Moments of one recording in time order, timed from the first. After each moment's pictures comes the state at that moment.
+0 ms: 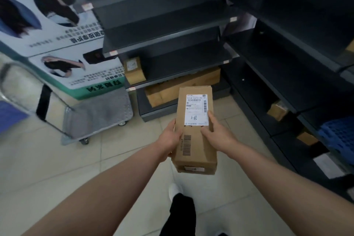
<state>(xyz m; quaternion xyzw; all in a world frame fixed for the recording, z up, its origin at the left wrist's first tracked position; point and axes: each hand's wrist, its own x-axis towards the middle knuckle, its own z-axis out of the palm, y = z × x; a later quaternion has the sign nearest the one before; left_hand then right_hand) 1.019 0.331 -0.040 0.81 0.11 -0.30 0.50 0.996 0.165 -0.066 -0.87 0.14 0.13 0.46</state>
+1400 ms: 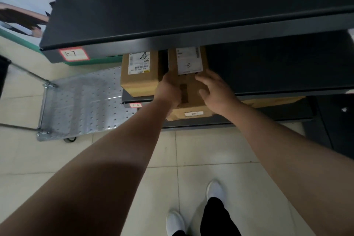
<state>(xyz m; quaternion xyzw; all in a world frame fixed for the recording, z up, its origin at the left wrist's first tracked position) 1.645 0.419 -0.264 0.85 0.22 -0.16 0.45 1.648 0.273 -0.288 -0.93 -0.07 0.15 0.33</state>
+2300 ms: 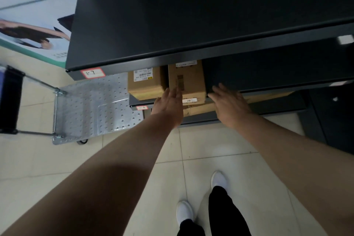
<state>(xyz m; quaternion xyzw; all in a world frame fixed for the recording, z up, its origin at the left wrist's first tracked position) 1.608 0.423 -0.225 0.97 -0.05 -0.26 0.00 1.612 0.234 -0.256 -0.97 -0.16 0.17 0.07</state>
